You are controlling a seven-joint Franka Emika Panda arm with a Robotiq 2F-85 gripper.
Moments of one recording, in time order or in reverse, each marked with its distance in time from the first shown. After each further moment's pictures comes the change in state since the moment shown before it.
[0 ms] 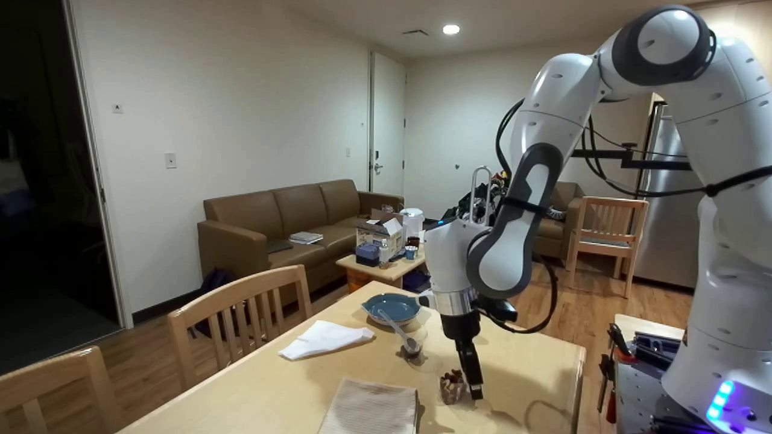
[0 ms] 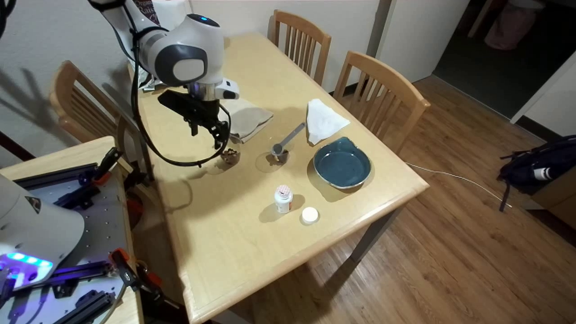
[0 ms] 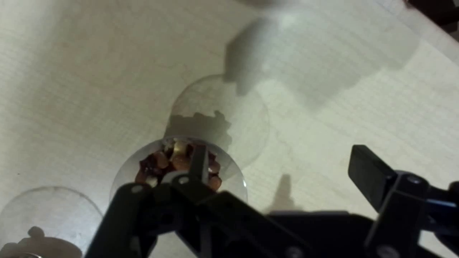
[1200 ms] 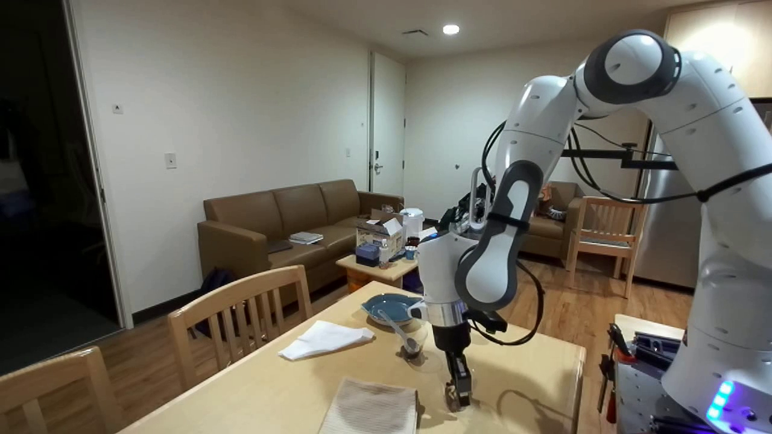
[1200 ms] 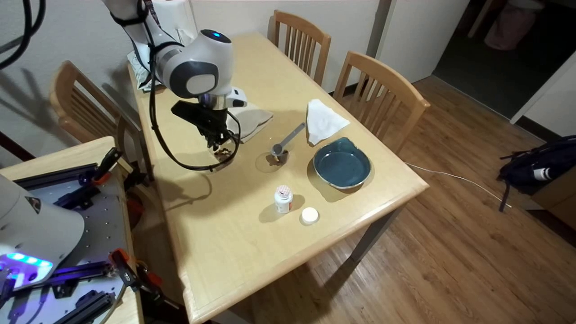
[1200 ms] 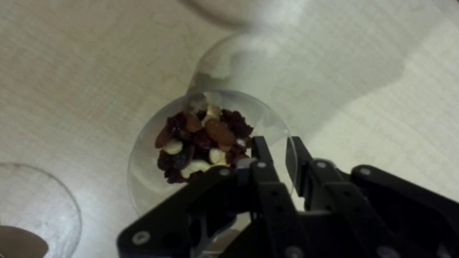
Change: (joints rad) arm -0.054 0.122 0.030 0.076 0.000 0.055 -0.112
